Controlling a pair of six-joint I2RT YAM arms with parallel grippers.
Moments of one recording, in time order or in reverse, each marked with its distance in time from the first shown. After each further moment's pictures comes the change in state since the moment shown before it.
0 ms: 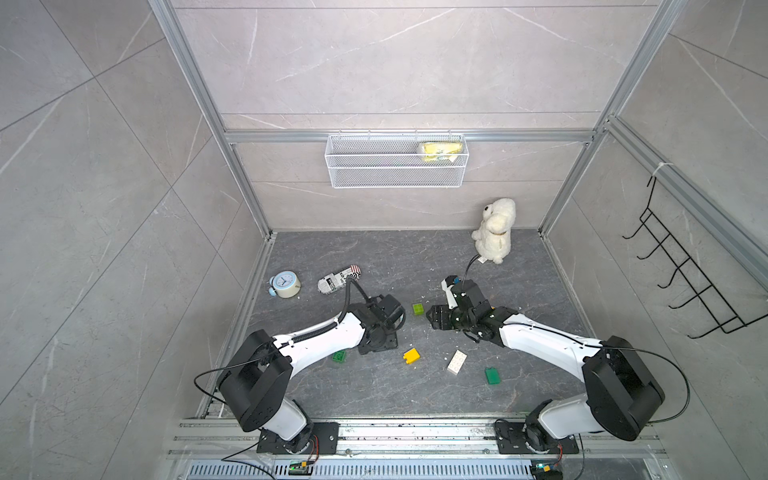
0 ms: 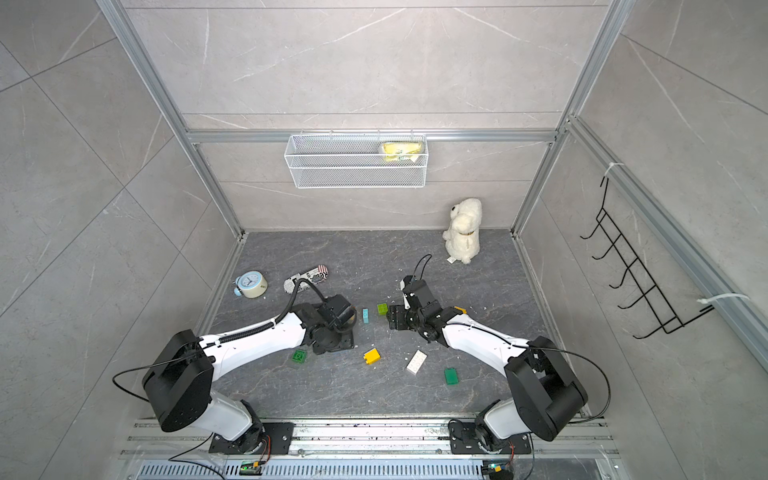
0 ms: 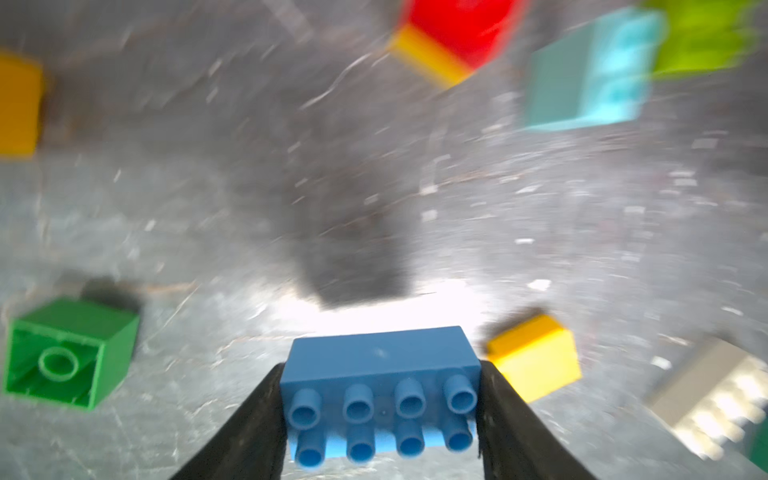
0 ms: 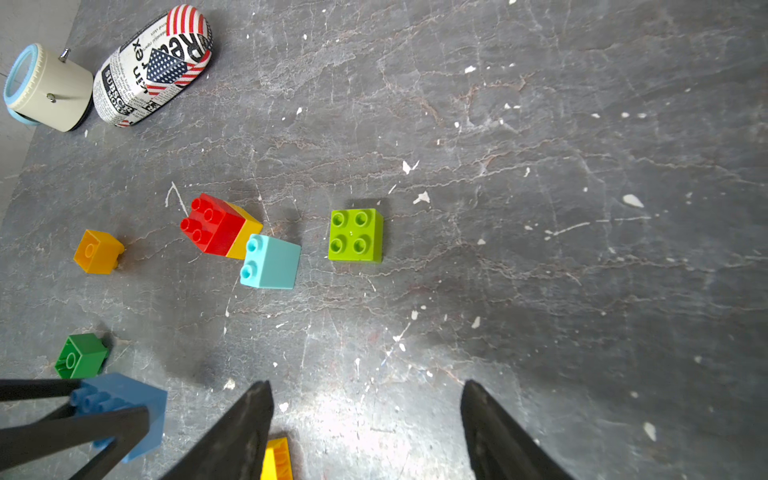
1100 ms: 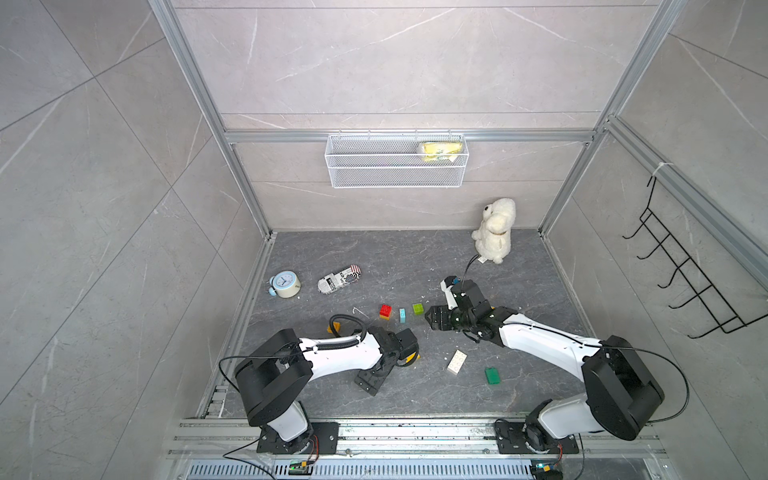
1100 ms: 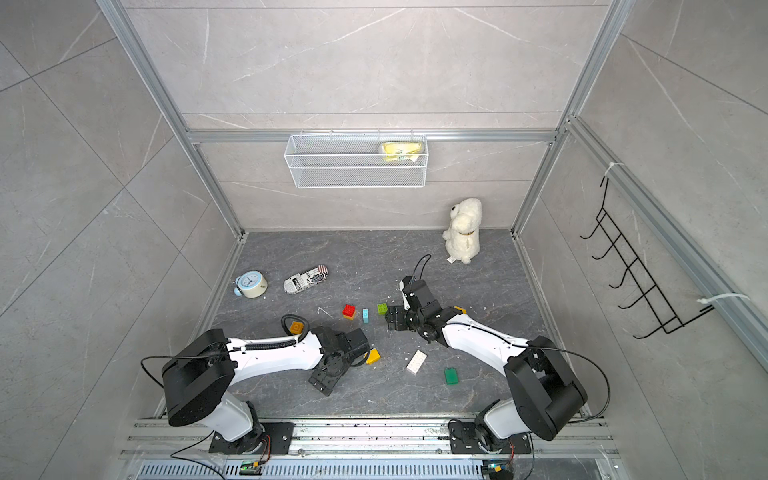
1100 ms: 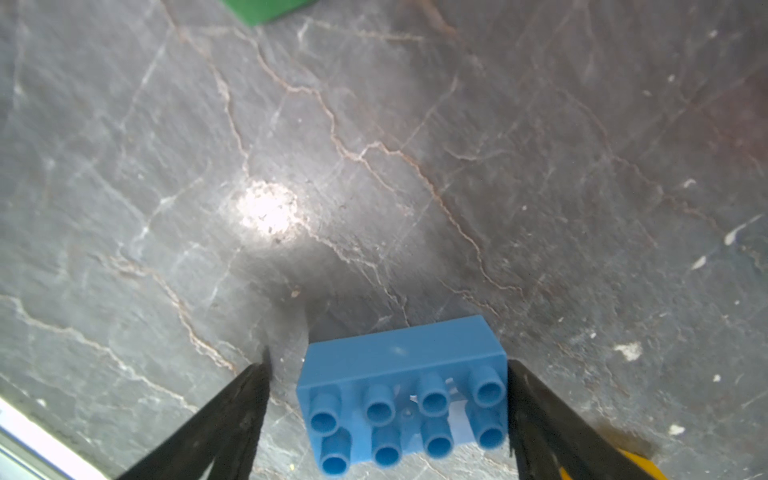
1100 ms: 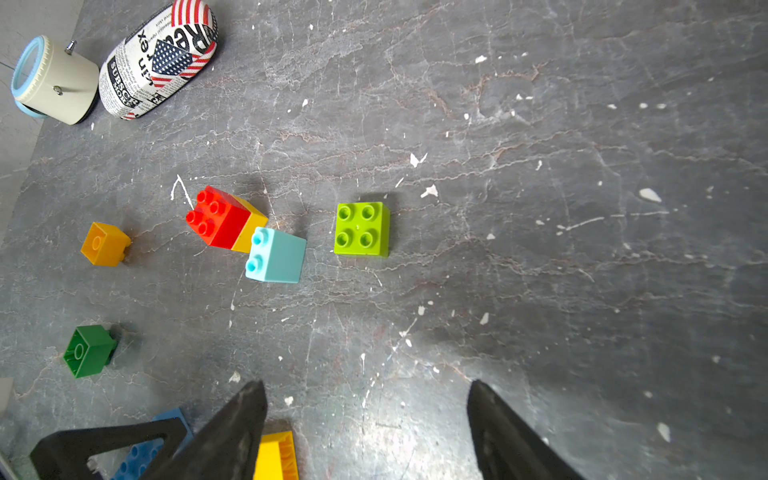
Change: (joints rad) left arm -0.219 0.053 -0.164 -0.077 -0.108 -1.137; right arm 0.000 0.001 0.000 -0.003 -0.028 -0.004
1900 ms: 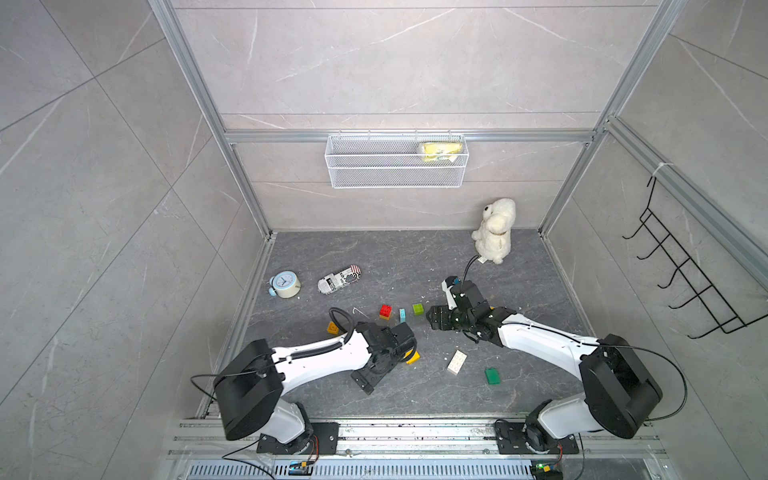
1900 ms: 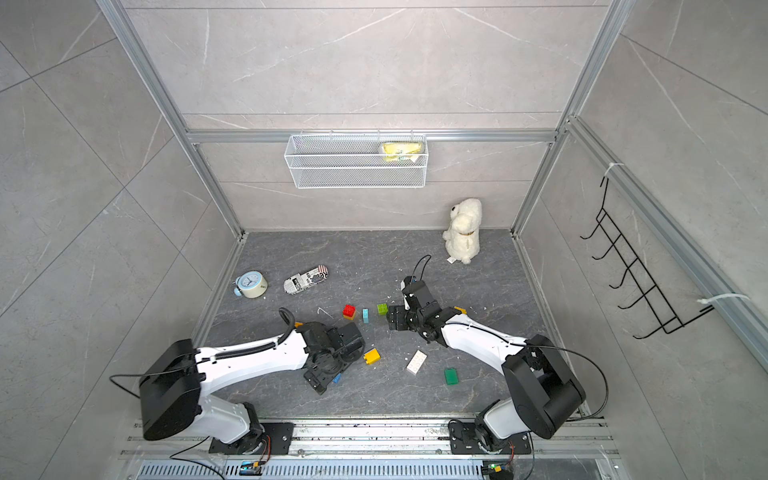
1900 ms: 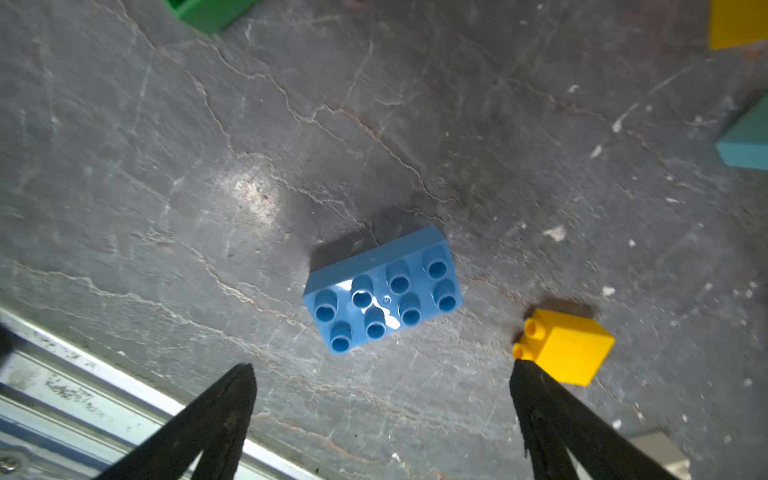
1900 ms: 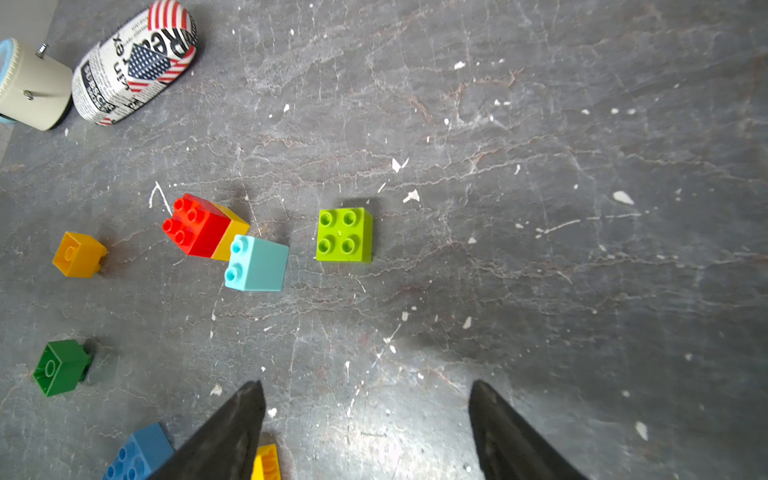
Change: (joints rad) left arm 0.000 -0.080 0.052 -0.064 0.068 0.122; right arm 0.000 0.016 -0.002 0.003 0.038 0.000
